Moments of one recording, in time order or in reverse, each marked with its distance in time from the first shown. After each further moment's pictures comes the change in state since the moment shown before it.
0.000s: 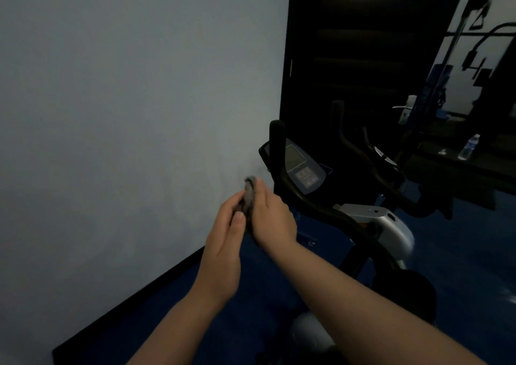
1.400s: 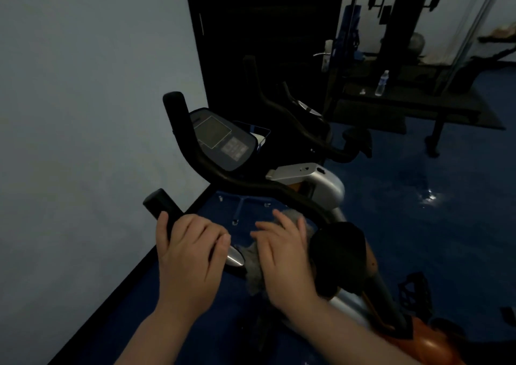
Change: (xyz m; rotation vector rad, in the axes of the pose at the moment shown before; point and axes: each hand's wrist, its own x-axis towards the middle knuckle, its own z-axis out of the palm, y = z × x) left_hand 0.003 -0.051 0.039 1.016 -0.185 0.366; right_hand -0.086 0.108 -0.044 -0.158 0.233 0.014
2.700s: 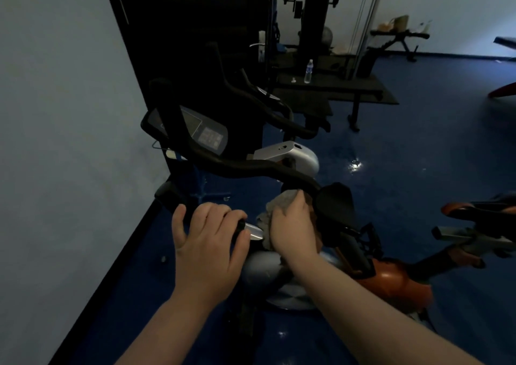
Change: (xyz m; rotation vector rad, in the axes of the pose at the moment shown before) left_hand -0.001 -0.027 -0.006 -0.136 -0.081 0.285; right_hand 0.007 -0.042 0.018 0.070 0.278 0.707
